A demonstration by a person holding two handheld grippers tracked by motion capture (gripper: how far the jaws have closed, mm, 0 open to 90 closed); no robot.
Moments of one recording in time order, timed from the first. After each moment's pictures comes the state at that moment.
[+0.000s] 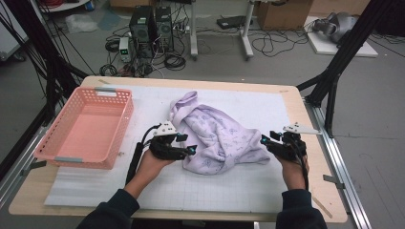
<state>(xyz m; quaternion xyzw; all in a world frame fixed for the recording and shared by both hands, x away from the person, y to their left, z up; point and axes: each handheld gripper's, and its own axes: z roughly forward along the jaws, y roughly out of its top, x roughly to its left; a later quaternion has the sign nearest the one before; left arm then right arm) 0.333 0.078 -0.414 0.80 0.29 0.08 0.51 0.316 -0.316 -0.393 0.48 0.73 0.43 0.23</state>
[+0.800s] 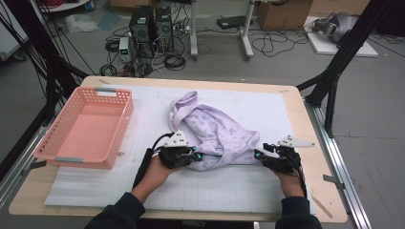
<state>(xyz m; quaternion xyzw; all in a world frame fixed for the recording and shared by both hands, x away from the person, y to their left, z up) 0.320 0.066 -0.415 0.82 0.23 0.08 0.52 0.303 -0.311 -0.429 0.42 0.77 0.45 0.17</state>
